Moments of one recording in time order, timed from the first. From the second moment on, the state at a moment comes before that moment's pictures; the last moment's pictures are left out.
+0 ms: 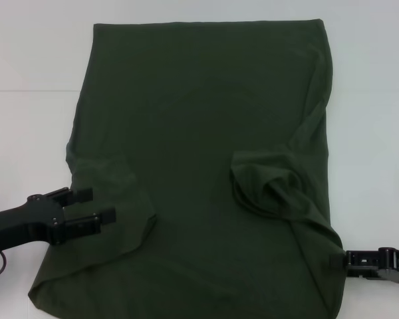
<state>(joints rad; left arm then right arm) -0.40 -2.08 0.45 0.67 2.07 1.63 -1.48 0.45 2.00 -0.58 -0.57 -2.29 -1.55 2.23</state>
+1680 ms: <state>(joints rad) -0.40 -2.07 0.45 0.67 2.07 1.65 -1.48 0.41 2.00 -0.50 -0.85 -2.29 -1.79 2.05</state>
